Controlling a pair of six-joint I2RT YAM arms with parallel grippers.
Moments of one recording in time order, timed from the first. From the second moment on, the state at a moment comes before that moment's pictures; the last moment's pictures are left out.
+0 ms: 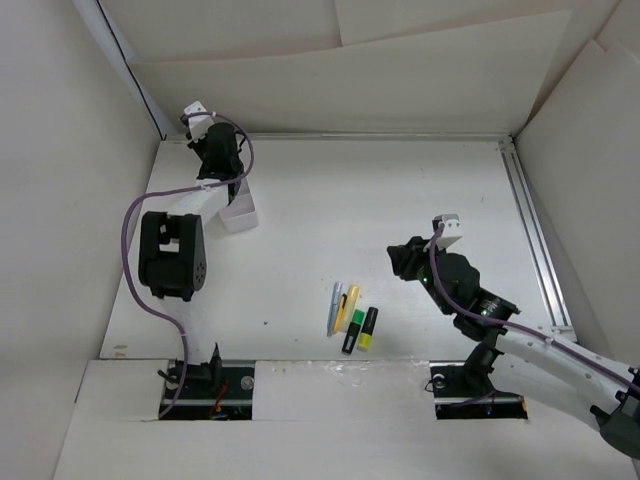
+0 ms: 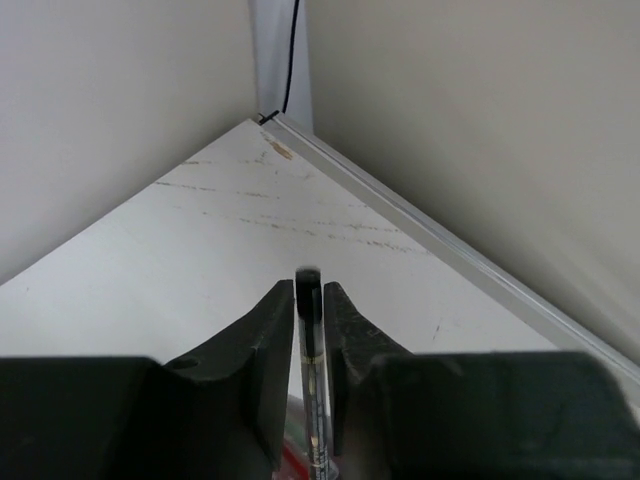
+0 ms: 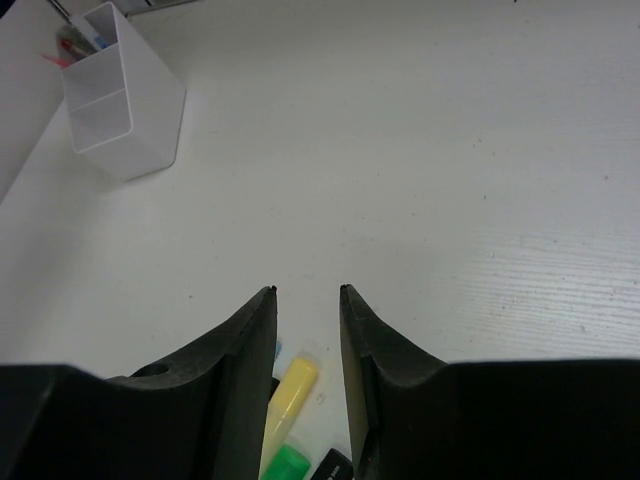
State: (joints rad) left arm -0.12 1.92 1.39 0.34 -0.75 -0.32; right arm 0.83 0.77 0.49 0.06 0.44 0.49
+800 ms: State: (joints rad) left arm -0.38 1.53 1.40 0.12 -0.61 -0.54; right arm 0.81 0.76 0.49 0.05 0.46 0.48
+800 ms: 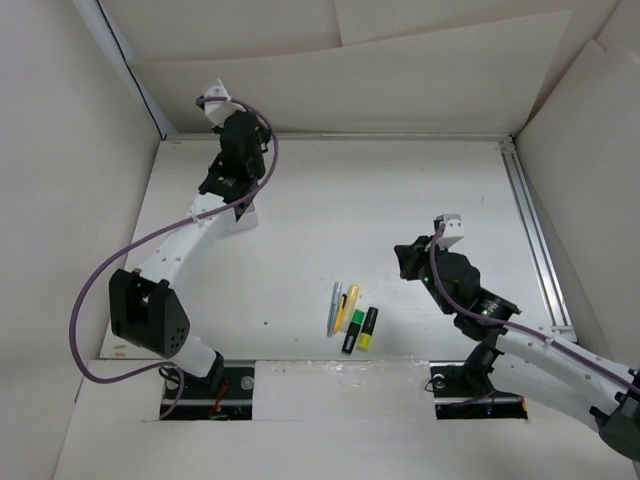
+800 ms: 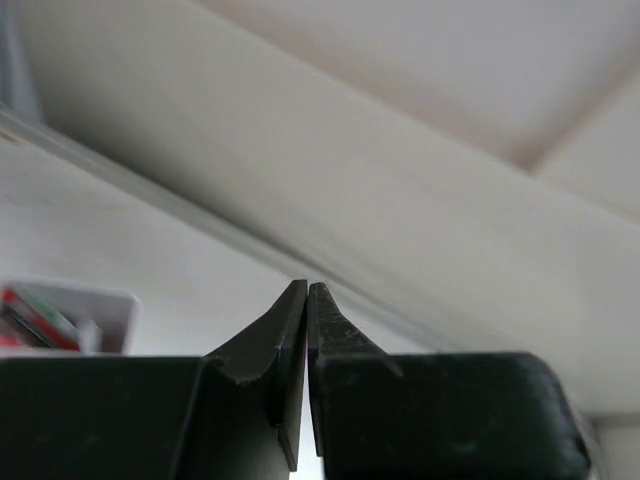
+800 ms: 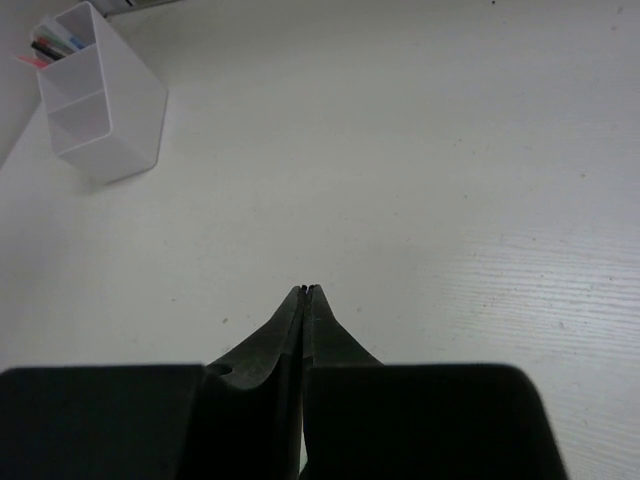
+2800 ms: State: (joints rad) left arm -1.13 1.64 0.91 -0.28 -0.53 -0.91; right arm 0.73 0.83 0.51 -0.05 0.42 0.51
